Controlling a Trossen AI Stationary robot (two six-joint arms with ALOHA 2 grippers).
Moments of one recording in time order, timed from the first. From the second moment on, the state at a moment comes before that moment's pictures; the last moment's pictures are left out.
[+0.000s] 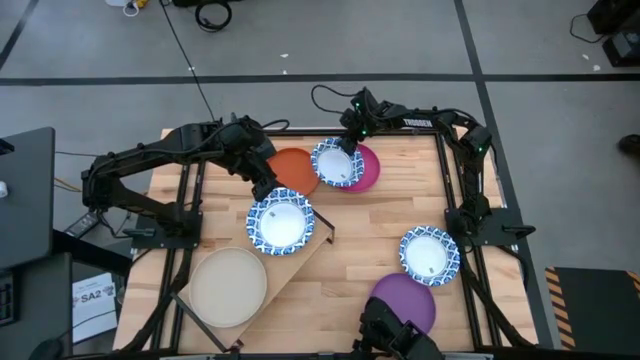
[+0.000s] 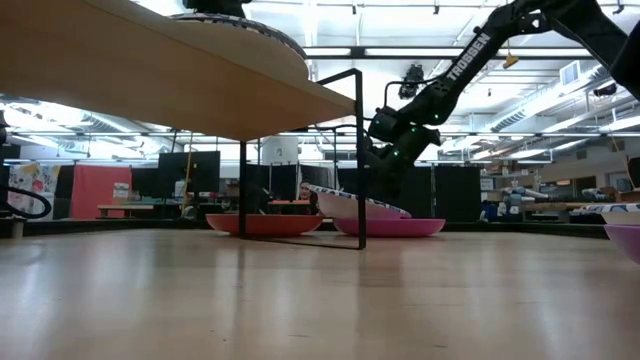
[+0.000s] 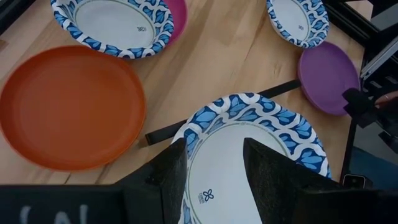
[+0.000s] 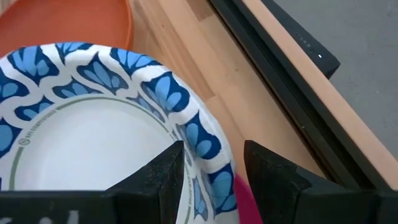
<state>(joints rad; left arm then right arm) 0.27 1.31 1.43 -1.00 0.15 -0.32 -0.79 2.01 1.35 -0.26 -0.43 -0.13</state>
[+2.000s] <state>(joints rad) 0.26 0.57 0.70 -0.44 0.03 -0.24 -0.80 1.91 1.35 -0.30 -0.44 -0.13</state>
